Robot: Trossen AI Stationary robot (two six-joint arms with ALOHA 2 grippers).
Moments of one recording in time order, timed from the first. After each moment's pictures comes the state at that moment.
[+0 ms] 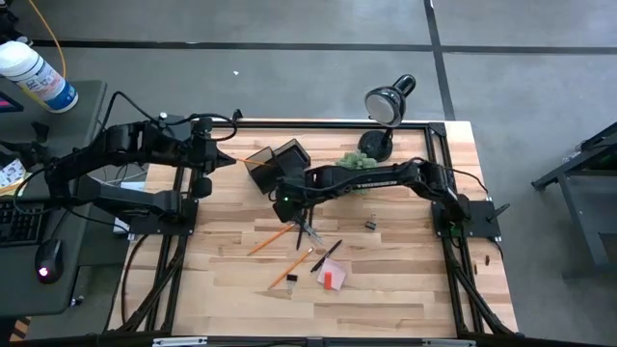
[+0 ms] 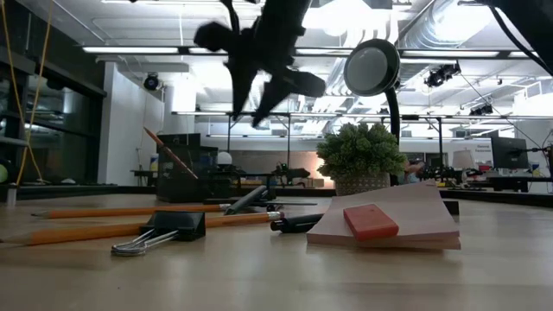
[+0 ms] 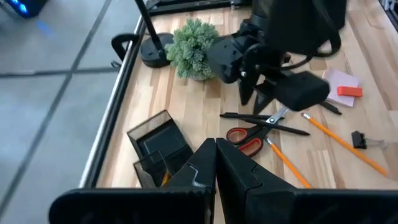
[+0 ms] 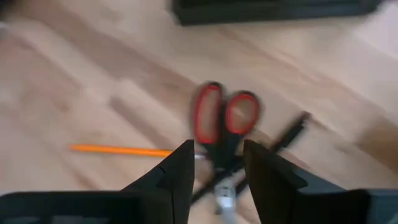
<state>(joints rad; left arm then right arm) 0.31 0.90 1.29 -1.05 -0.04 0.21 0.03 2.18 2.00 -0.99 0.19 0.99</state>
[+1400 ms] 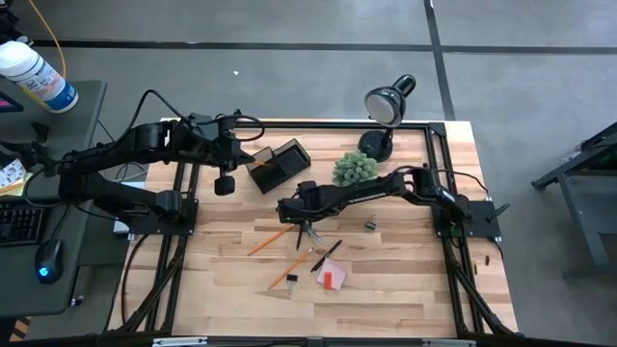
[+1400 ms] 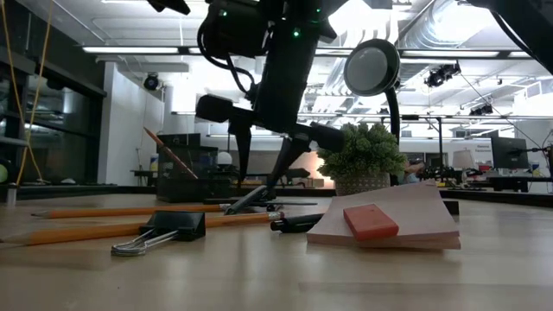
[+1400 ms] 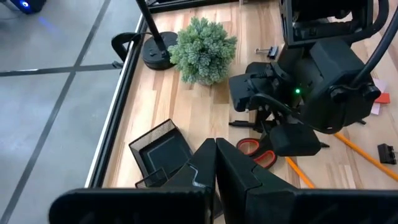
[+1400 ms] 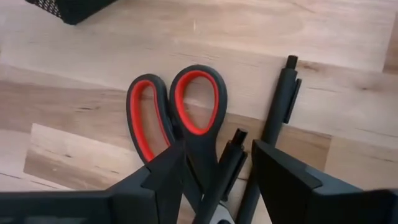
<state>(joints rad) 0.31 1.04 1.29 -0.93 -0.07 0.24 0.06 2.24 1.78 -0.81 0.31 1.43</state>
